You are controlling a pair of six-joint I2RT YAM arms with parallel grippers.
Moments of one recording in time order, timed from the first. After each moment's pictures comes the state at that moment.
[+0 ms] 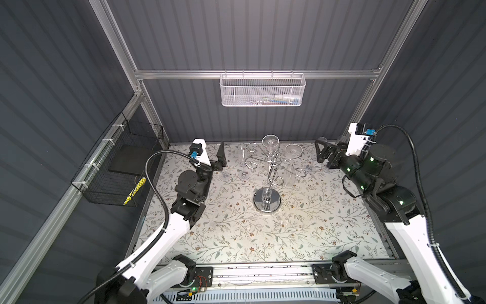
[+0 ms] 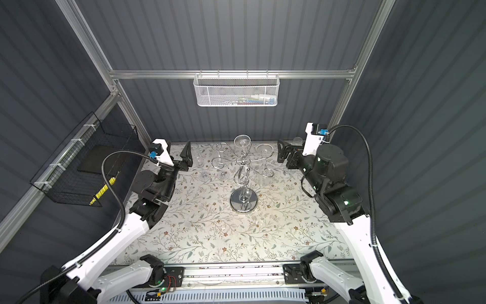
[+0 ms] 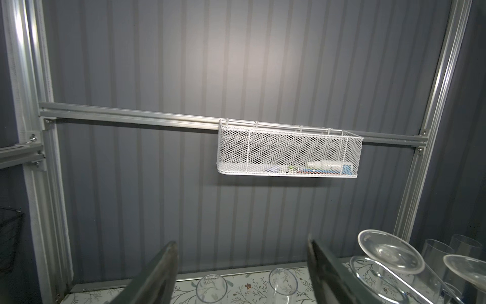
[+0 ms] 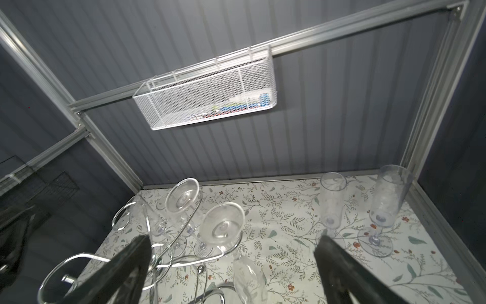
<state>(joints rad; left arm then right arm) -0.50 1.00 0.83 0.44 -0.27 -0.01 0.31 1.01 1.41 -0.55 0.04 0.35</state>
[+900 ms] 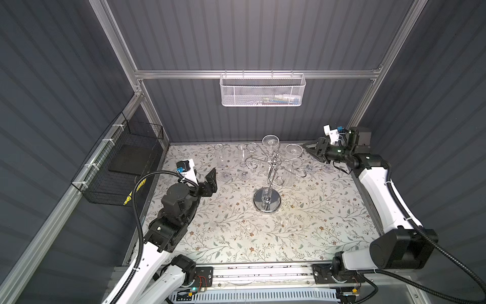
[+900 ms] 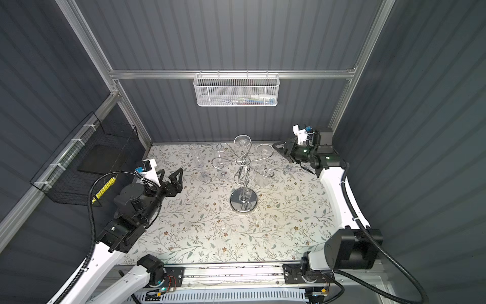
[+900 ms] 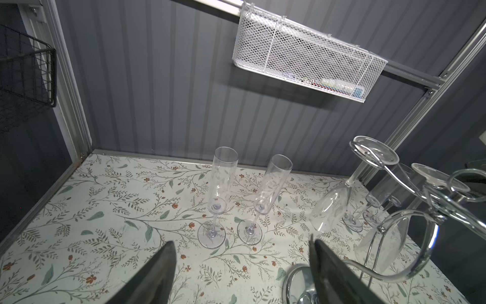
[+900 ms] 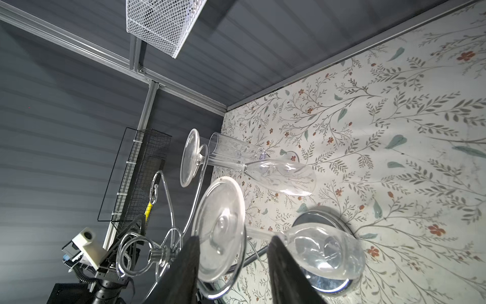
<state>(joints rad) -0.50 0.71 0.82 -0.24 -0.25 -0.29 -0.01 1.43 1.41 -0.51 -0.86 0.62</state>
